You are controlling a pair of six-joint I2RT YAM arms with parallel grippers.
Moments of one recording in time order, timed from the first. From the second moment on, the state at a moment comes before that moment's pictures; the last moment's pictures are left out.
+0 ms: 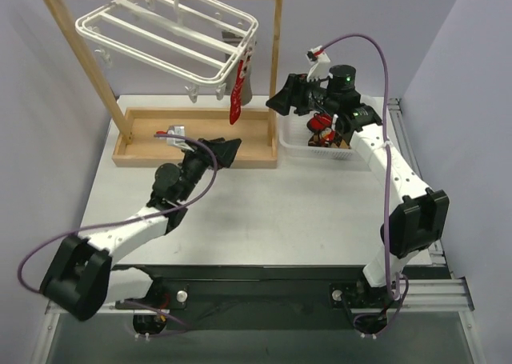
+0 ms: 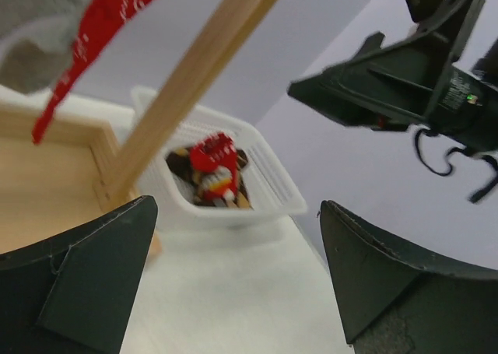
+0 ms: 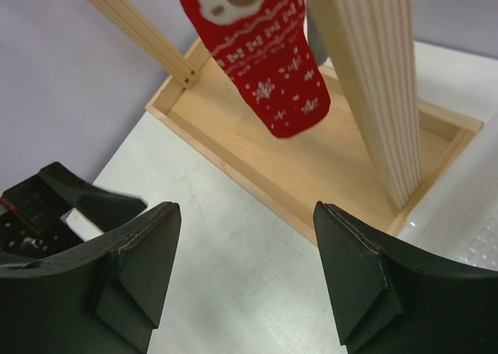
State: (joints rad) left arm -0.51 1.20 0.57 0.86 0.04 -0.79; right arm 0.34 1.66 1.61 -0.20 -0.50 0.32
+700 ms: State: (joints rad) left arm -0.48 2.20 1.36 1.28 0.13 -0.48; right arm 0.31 1.47 1.46 -0.19 -0.58 0.37
